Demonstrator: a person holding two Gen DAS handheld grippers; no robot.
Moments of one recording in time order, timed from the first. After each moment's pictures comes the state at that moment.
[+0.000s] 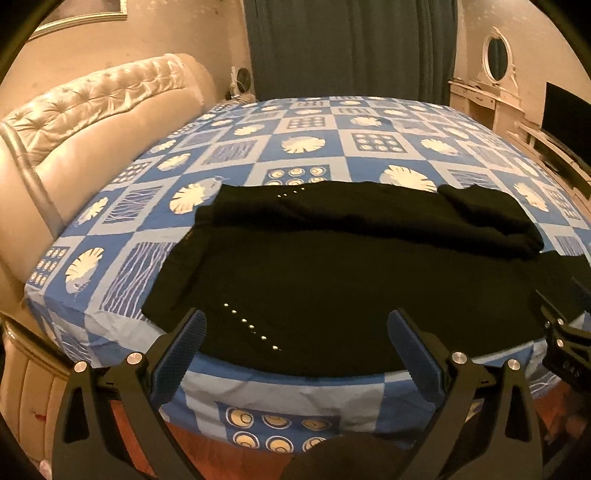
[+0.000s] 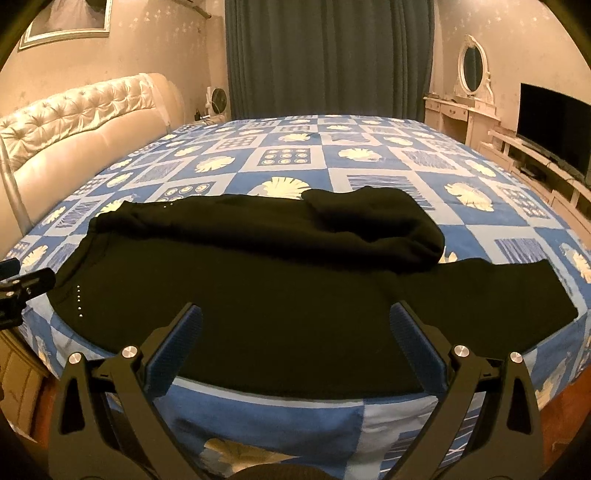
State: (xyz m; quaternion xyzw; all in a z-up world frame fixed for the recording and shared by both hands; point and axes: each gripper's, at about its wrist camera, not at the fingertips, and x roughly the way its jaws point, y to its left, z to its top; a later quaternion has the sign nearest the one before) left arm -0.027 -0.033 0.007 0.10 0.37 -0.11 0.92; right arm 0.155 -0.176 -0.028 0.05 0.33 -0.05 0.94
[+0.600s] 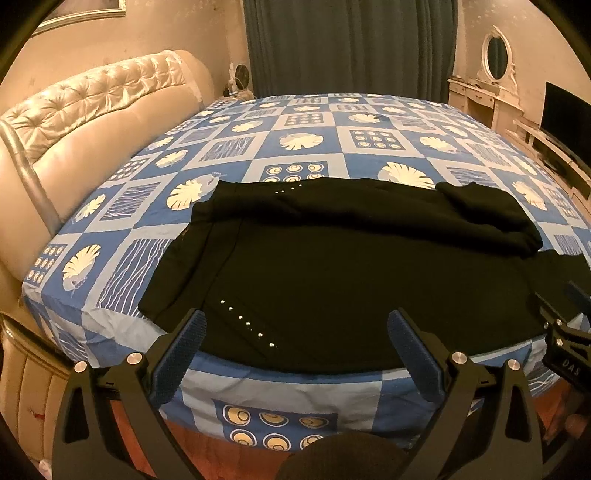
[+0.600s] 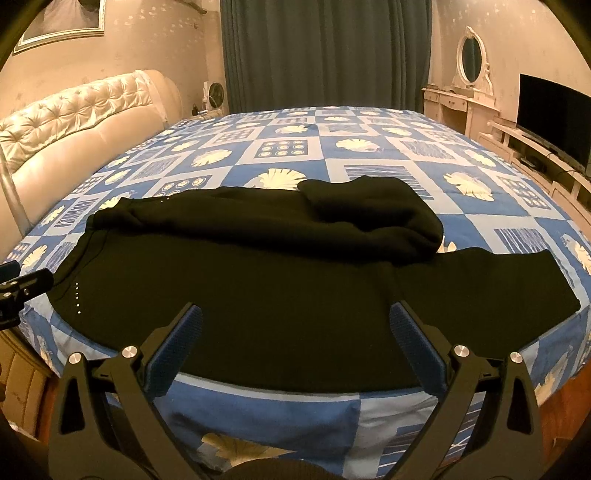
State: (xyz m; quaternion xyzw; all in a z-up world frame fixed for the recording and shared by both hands) left arm -0.028 -0.031 0.004 0.09 0.38 -0.11 0.91; right arm 0.154 -0.184 -0.033 0.07 0.35 -0.05 0.93
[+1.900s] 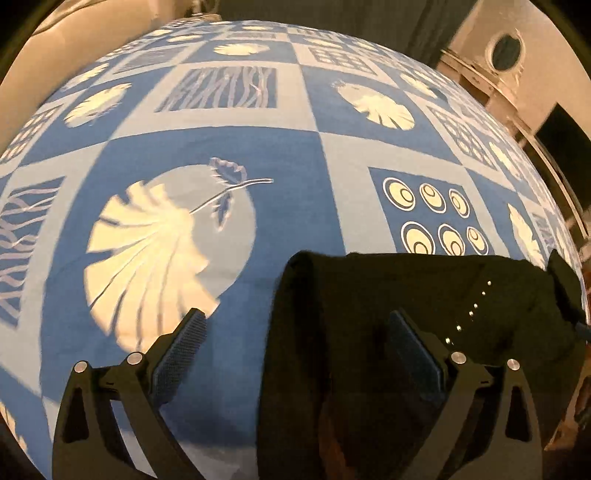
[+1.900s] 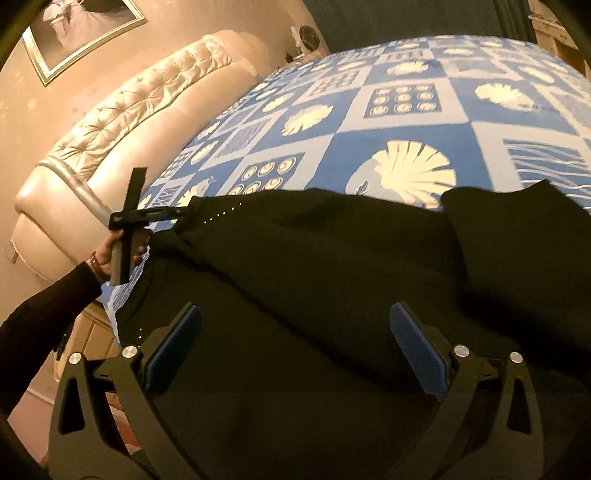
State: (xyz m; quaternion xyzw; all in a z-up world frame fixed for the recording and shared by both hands) left arm 0.359 0.076 -0.093 0.04 0.52 -0.23 0.82; right arm 0.368 -0.199 -0.062 0.17 0.45 0.22 0.85
